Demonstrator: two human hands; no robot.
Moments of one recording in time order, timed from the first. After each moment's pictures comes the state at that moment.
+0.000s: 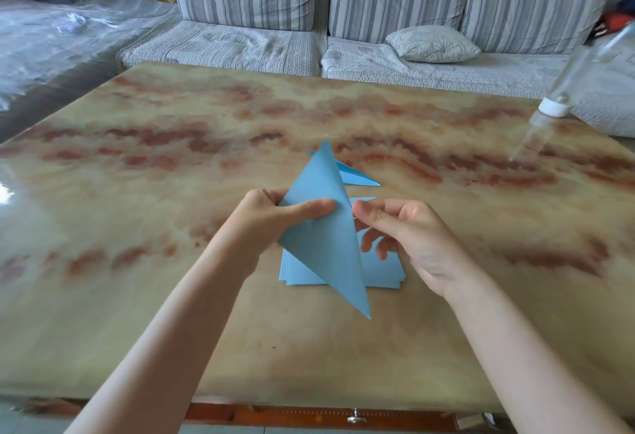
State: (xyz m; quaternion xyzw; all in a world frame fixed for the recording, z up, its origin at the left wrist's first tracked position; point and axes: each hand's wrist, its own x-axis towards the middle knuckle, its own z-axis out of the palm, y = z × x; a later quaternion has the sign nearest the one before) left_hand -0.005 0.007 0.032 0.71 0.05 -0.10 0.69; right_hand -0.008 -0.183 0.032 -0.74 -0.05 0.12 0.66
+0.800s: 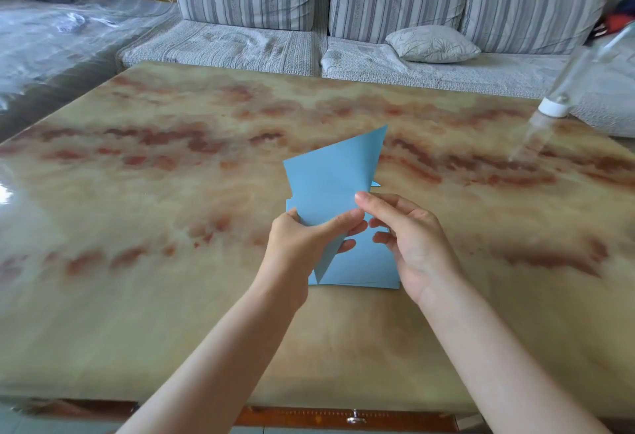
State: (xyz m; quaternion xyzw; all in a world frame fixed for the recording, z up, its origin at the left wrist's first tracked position) left_hand -0.025 -0.038 0.020 0.56 0.08 -0.07 0.82; right_hand -0.010 -0.167 0.020 -0.65 0.09 0.00 0.75
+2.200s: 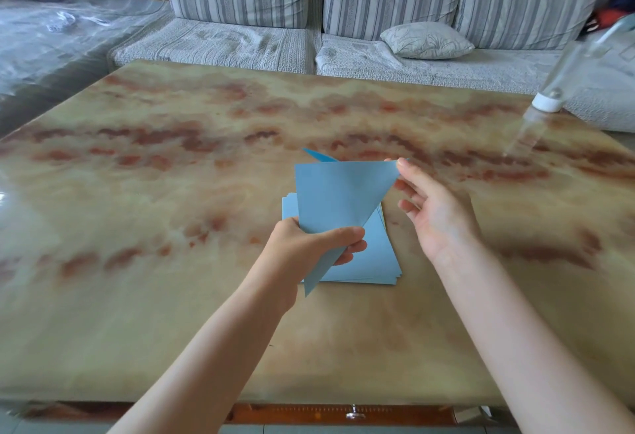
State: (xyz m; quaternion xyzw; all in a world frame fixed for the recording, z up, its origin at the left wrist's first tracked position) left_hand -0.027 -0.033 0.018 0.61 0.08 -0.14 0.77; right_hand 0.019 -0.194 0.029 -0.56 0.15 -0.08 0.81
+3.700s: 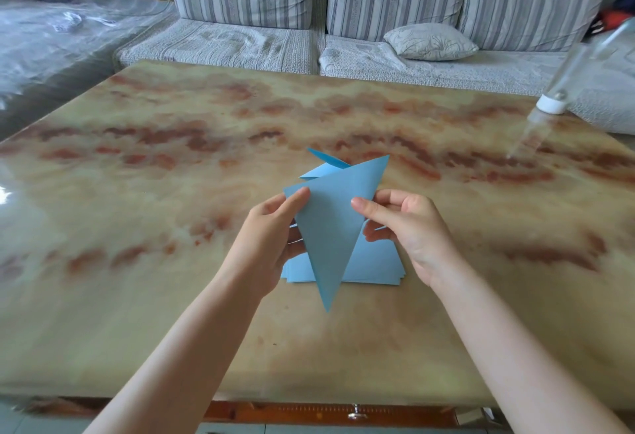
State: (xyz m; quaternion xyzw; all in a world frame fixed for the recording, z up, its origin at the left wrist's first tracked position) left_hand -0.015 -0.008 0.019 0.56 0.09 -0.08 0.82; right_hand 0.004 -0.179 0.019 -0.73 0.01 0.04 0.69
